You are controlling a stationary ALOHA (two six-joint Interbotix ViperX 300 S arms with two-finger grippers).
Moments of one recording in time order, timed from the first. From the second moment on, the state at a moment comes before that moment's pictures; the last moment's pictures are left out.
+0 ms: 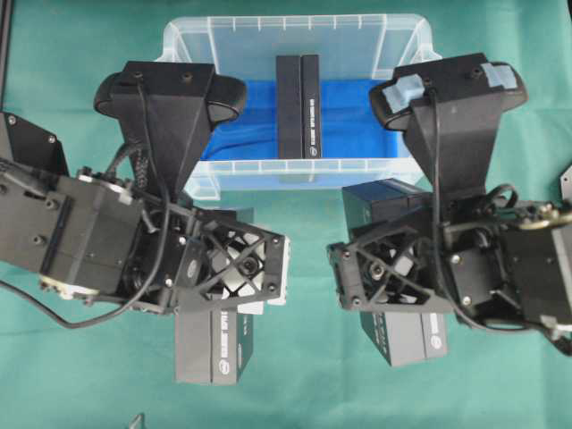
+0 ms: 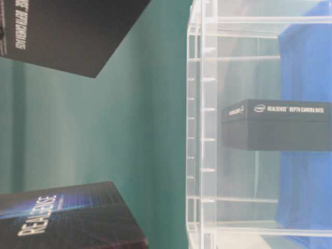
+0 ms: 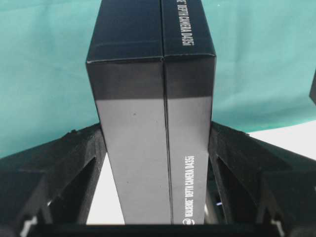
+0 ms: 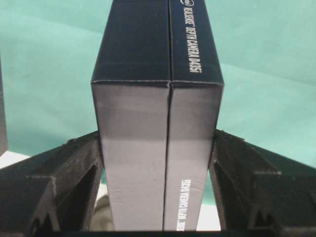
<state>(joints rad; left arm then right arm) -0.30 0.14 -0.52 0.08 1.77 -1.79 0.34 0.07 -0.43 -0.23 1.77 1.80</state>
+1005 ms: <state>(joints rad) -0.33 0.13 -0.04 0.08 1.35 -1.90 0.35 0.13 -0.05 -0.10 1.39 1.87</state>
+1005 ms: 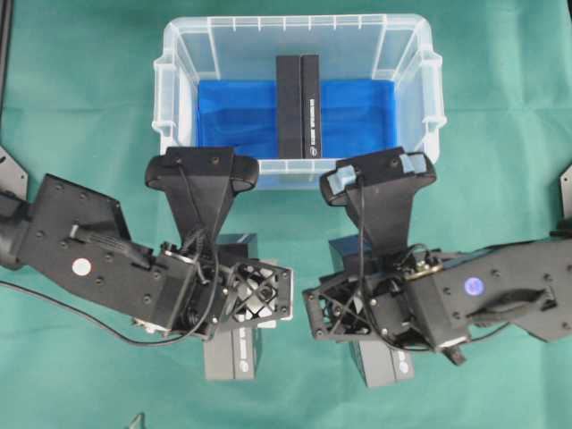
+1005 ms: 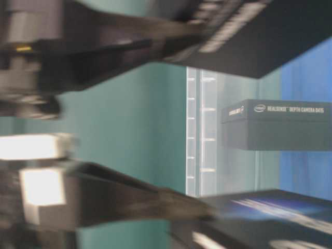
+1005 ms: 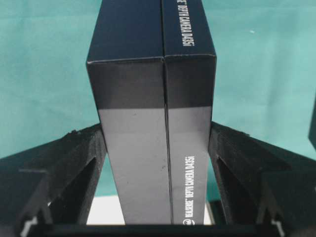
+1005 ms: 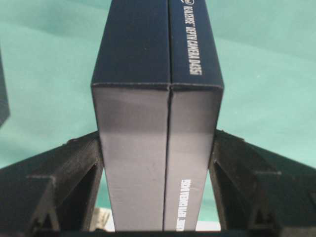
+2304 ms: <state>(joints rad) -0.33 0.14 0.17 0.05 1.00 -1.90 0.31 0.14 0.13 -0.14 1.16 1.86</state>
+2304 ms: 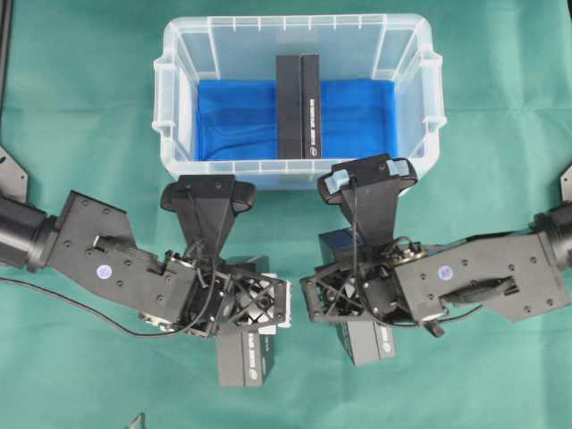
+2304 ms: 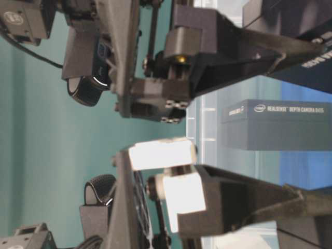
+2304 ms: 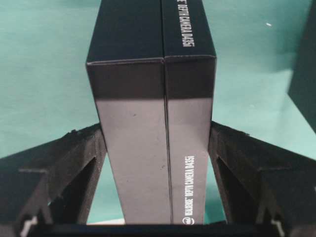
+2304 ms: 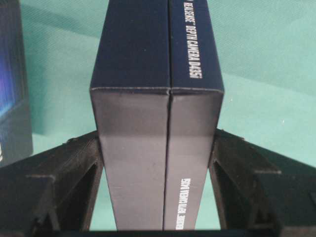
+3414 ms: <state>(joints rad) -0.32 0.14 0.17 0.05 1.02 -1.90 0.33 0.07 0.28 -0.22 1.11 1.93</state>
